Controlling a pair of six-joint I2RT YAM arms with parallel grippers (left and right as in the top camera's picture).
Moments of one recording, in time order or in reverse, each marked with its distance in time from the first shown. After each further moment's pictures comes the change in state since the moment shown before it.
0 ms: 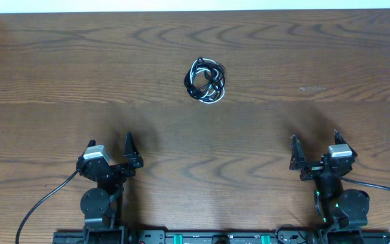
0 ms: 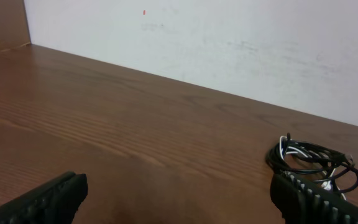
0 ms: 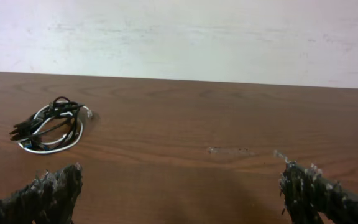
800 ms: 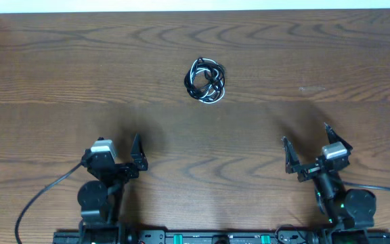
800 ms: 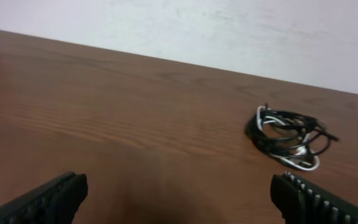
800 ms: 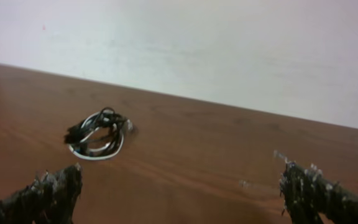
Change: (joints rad) left arm 0.000 0.143 0.102 -0.051 0.129 0.051; right arm 0.000 0.091 0.088 0.049 -0.185 -0.058
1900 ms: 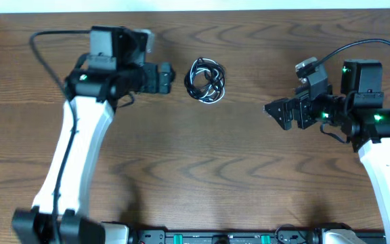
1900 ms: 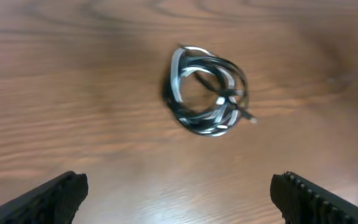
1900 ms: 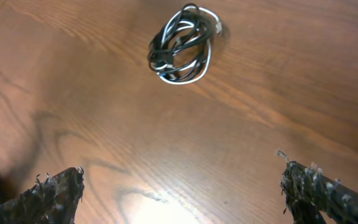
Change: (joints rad) left arm -0.162 1.390 1.317 -0.656 0.256 0.139; right arm -0.035 1.175 1.043 -0.768 -0.381 -0.138
